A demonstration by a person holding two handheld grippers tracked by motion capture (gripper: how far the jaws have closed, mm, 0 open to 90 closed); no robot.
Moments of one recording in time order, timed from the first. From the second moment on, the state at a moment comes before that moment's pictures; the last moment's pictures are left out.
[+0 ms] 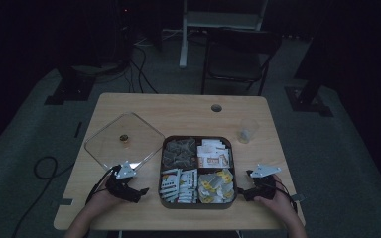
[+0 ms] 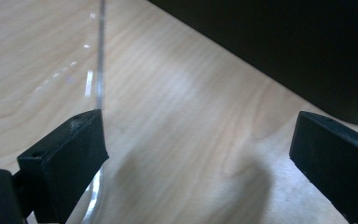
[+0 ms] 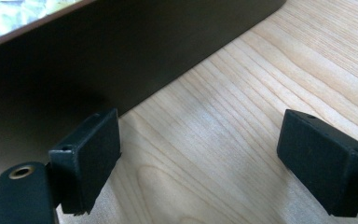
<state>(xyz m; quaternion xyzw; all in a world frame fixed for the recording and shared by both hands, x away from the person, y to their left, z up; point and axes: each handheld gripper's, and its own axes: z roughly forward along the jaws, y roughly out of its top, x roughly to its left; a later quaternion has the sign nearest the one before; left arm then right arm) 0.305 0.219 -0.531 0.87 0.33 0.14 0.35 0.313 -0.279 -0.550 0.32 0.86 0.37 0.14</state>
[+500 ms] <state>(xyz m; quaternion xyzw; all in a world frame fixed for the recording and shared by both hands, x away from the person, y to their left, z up) 0.335 0.242 -0.520 0.83 0.40 0.19 0.35 0.313 -0.279 -0.550 0.32 0.86 0.37 0.14</state>
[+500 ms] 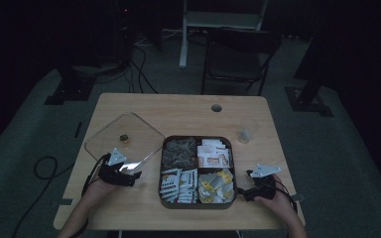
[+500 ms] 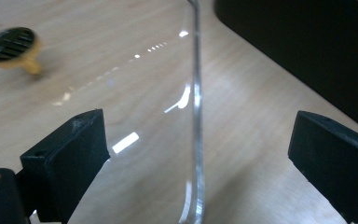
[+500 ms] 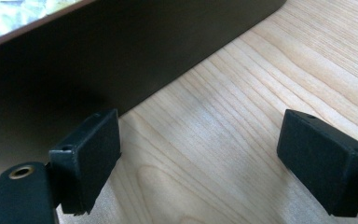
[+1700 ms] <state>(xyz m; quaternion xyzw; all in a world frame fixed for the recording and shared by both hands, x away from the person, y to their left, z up) 0.411 0.261 -0.524 0.77 0.49 0.22 0.35 0.313 -0.279 -0.550 0.32 0.86 0.37 0.14</state>
